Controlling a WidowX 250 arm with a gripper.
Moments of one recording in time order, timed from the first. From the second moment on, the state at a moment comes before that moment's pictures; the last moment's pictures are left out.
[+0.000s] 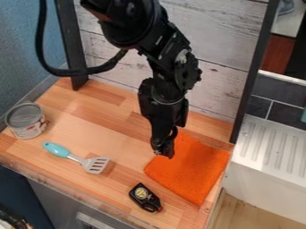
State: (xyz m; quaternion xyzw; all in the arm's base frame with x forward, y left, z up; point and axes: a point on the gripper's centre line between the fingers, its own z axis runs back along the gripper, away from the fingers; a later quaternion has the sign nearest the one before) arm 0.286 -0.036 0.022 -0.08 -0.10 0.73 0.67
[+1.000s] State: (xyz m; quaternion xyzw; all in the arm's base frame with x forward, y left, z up) arm 0.259 0.109 0.014 0.01 -0.10 0.89 0.45
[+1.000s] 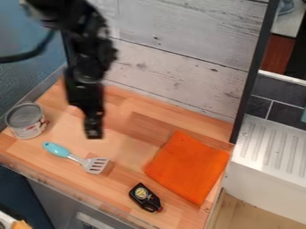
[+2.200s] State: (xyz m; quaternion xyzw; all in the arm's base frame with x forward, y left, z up) arm 0.189 0.271 -0.004 0.07 -0.12 0.96 0.24
